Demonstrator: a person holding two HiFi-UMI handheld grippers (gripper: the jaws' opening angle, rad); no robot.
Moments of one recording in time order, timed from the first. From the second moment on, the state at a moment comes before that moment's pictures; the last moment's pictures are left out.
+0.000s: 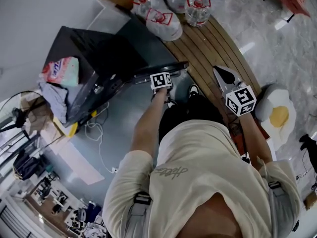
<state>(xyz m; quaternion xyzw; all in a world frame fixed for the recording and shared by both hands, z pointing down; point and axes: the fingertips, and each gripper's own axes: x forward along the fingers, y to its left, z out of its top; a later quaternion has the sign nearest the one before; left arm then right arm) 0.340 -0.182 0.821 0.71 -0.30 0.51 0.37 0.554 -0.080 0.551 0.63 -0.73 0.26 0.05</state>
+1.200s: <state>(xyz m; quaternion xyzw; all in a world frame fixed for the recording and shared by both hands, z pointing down) 0.201 -0.196 0.523 0.88 -0.37 0.23 0.18 0.373 -0.146 0.442 0.53 -0.84 0.13 0.06</state>
